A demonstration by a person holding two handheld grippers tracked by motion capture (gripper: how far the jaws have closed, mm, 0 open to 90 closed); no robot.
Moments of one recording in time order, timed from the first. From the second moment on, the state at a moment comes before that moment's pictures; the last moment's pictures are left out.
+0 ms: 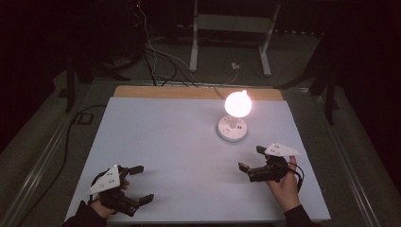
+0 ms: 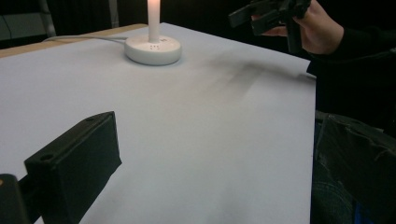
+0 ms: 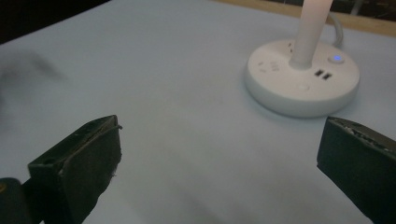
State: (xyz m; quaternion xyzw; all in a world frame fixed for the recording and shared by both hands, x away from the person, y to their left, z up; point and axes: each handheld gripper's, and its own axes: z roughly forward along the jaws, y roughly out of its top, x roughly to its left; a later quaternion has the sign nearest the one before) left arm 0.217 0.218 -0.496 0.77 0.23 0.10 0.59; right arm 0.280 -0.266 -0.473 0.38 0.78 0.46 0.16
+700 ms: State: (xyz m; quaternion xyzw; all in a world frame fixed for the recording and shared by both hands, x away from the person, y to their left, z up) left arm 0.217 0.217 -0.496 0.77 0.23 0.09 0.59; right arm 0.237 -0.304 -0.502 0.39 0.81 0.42 0.12
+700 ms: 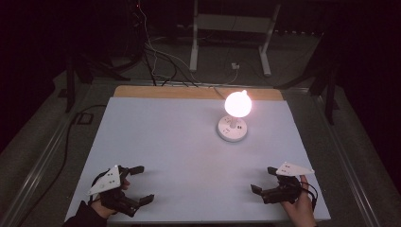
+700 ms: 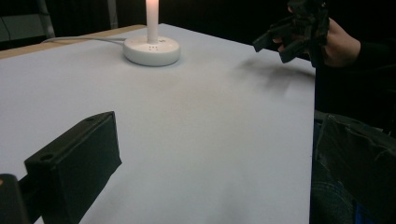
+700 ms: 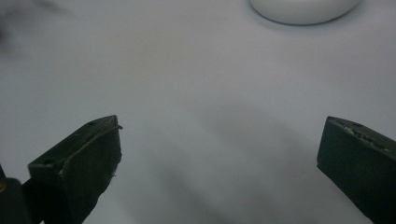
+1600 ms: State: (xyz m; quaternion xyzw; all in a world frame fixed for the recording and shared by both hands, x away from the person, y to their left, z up) left arm 0.218 0.216 -0.497 0.77 0.23 0.09 0.59; right arm 0.234 -0.306 -0.518 0.39 0.81 0.40 0.14
